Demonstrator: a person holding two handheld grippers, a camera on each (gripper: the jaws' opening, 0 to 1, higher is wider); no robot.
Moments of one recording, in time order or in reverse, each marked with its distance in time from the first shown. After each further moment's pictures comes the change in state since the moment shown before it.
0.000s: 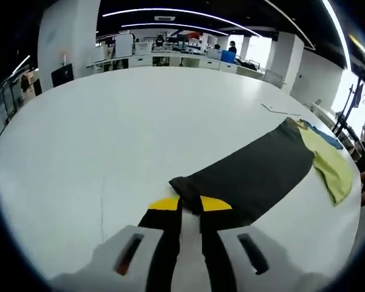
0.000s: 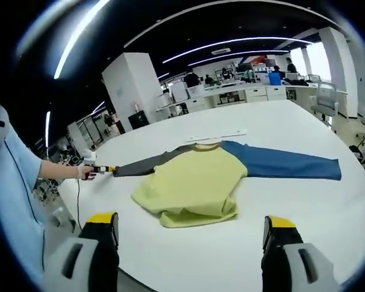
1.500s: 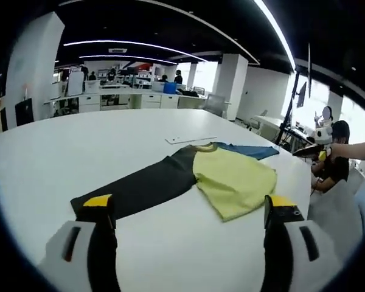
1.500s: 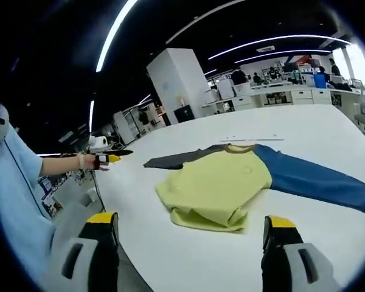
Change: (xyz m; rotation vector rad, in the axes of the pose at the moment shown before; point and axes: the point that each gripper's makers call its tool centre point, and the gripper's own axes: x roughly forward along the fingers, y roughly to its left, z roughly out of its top) left arm -0.108 -0.217 0.020 0.153 -0.213 -0.332; right arm -0.003 -0.034 0.006 -0.124 0.028 0.361
